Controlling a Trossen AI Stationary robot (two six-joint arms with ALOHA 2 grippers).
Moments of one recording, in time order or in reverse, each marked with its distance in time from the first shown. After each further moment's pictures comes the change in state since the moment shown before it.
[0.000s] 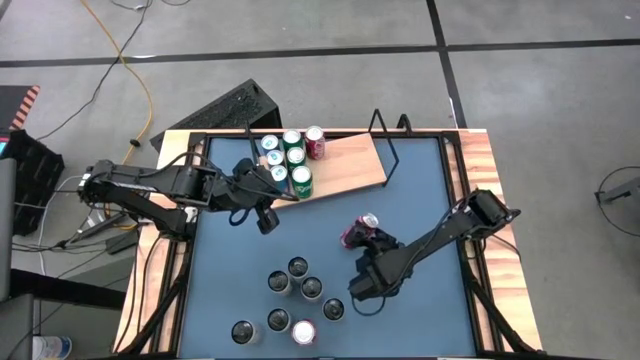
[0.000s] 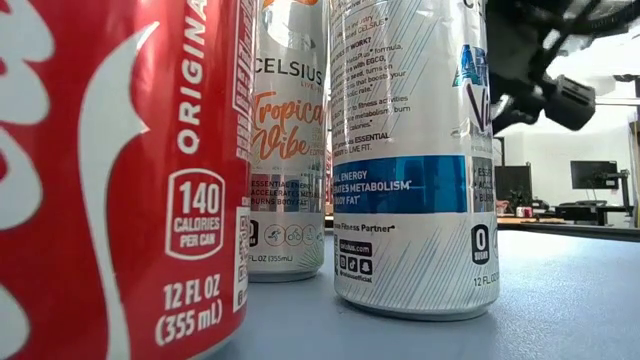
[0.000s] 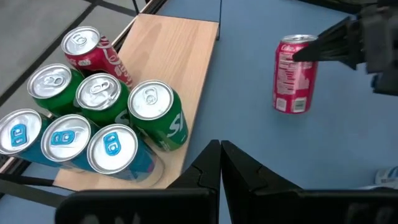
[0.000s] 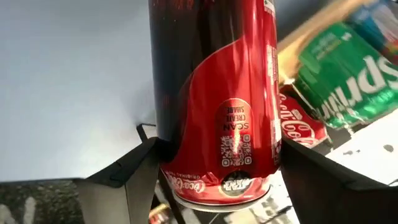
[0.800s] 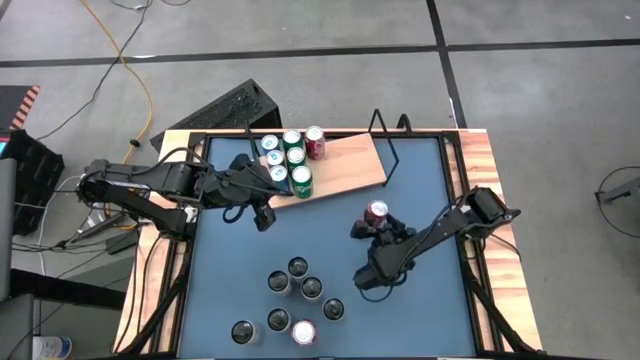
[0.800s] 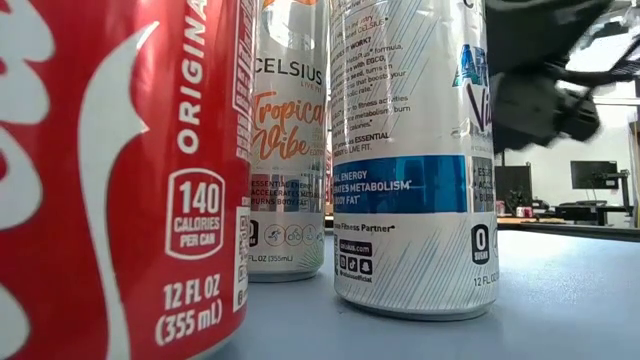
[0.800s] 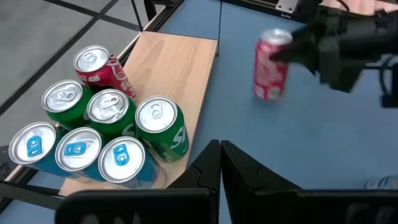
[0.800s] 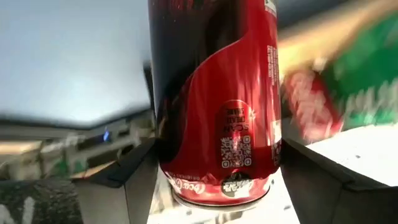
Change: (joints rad) left arm 0.000 -0.021 0.037 -0.004 -0.016 0.016; right arm -0.048 -0.001 -0.096 -0.136 0.063 -0.104
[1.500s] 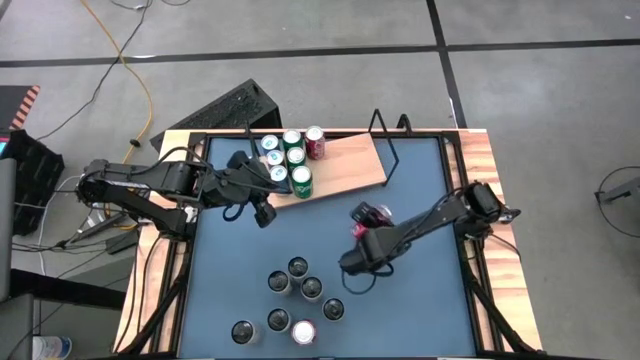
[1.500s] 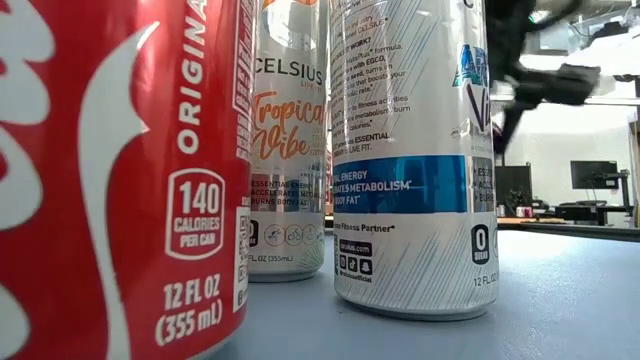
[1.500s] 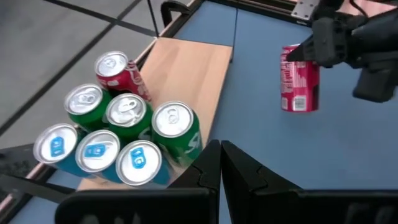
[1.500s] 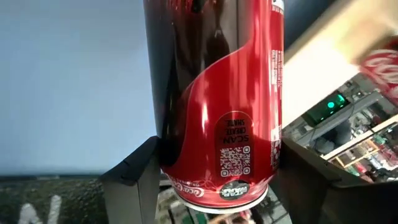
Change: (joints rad) left arm 0.000 -0.004 0.000 0.000 -0.060 0.005; right arm -0.105 0.000 0.223 -0.104 -0.341 0.297
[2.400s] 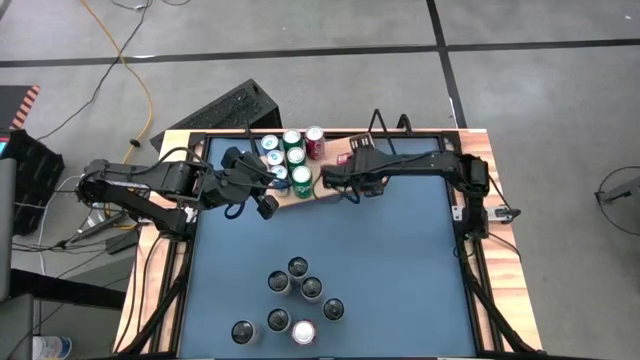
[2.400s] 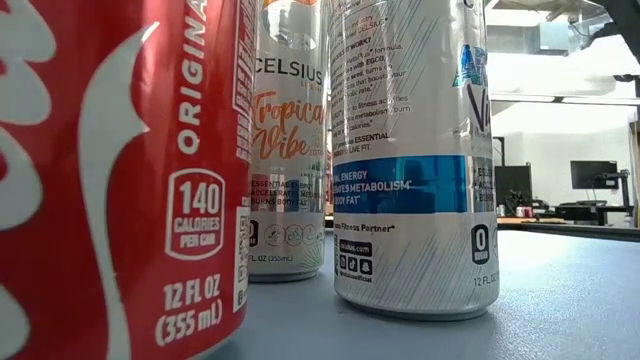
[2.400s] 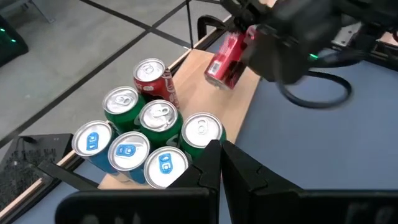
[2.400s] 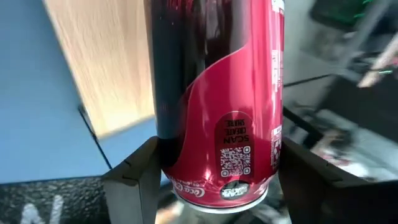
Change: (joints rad) left arm 0.000 0.000 0.000 0.000 -0.143 -0.075; right arm -0.500 0.002 0.119 0.211 0.145 -0.018
